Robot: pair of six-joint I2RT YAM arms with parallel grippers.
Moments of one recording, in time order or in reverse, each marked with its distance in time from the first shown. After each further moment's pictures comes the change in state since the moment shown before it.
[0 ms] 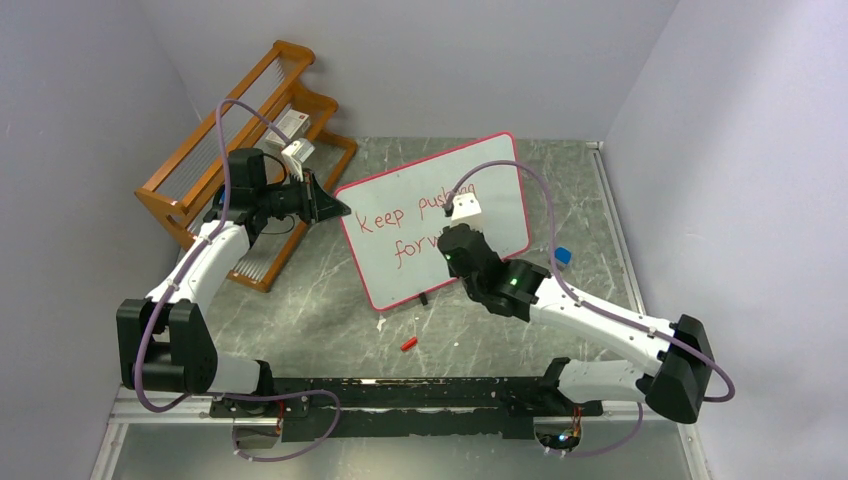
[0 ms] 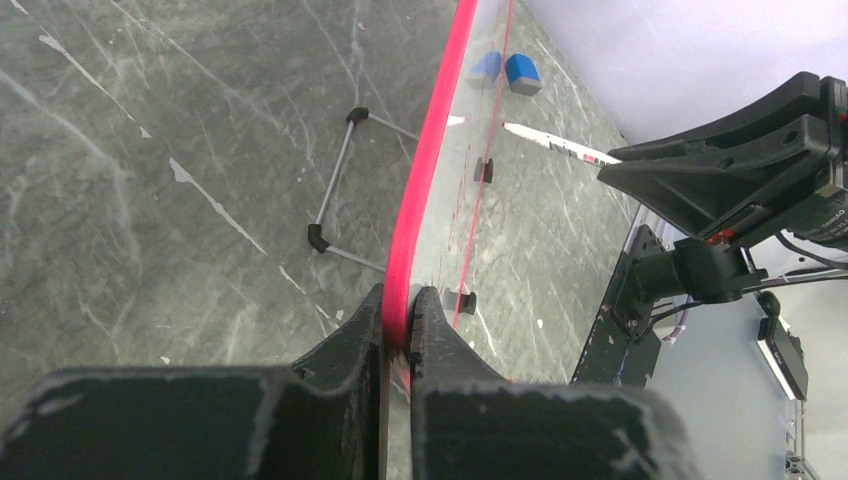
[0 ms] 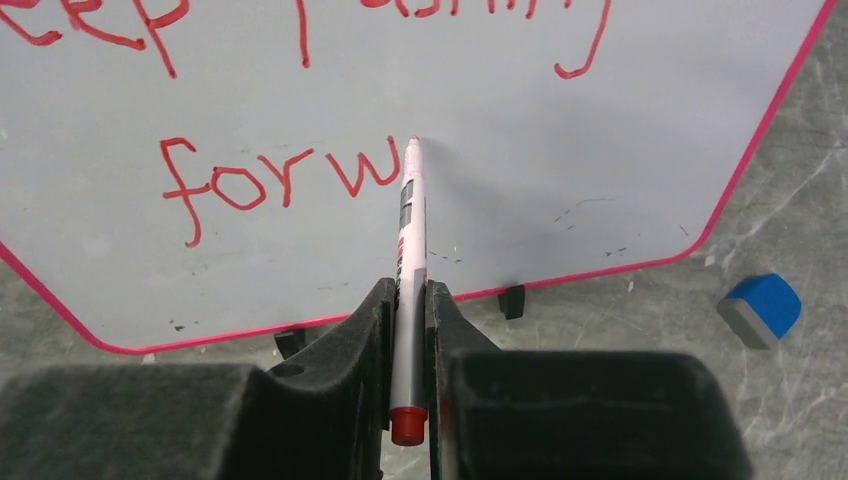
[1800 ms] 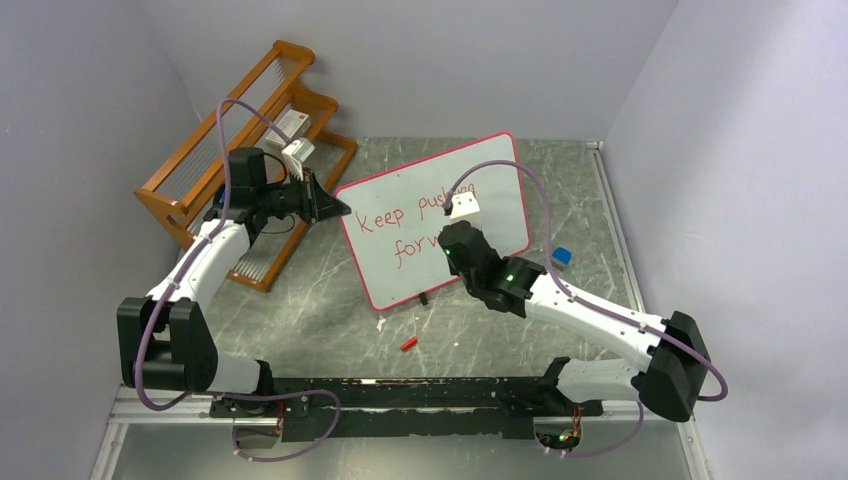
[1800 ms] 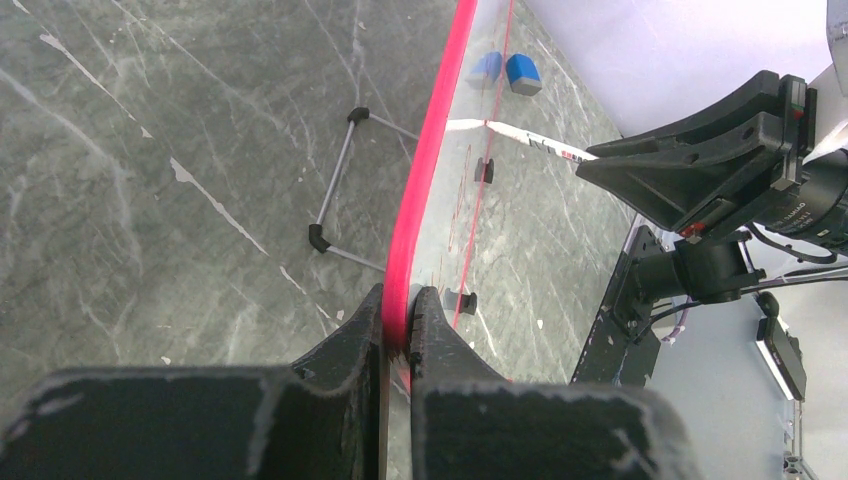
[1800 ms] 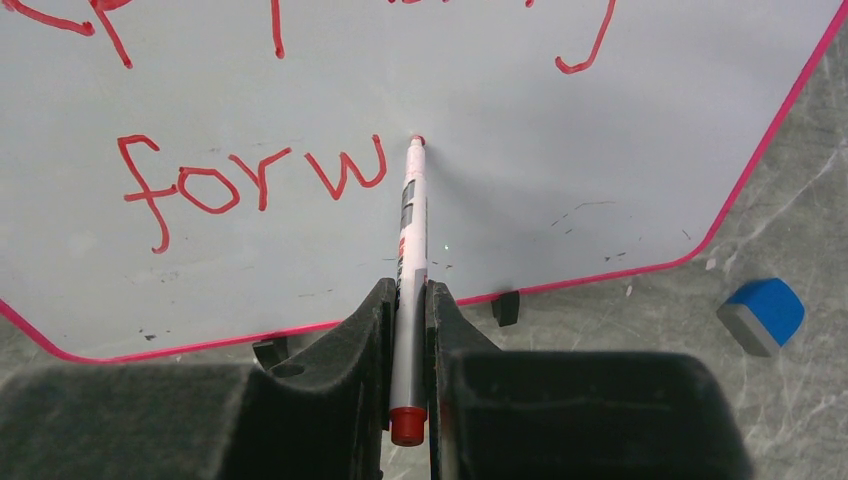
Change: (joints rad) left arm 0.000 0.007 0.007 -0.004 0.000 0.000; right arm -0.052 0.027 -0.027 0.046 -0.037 -0.031
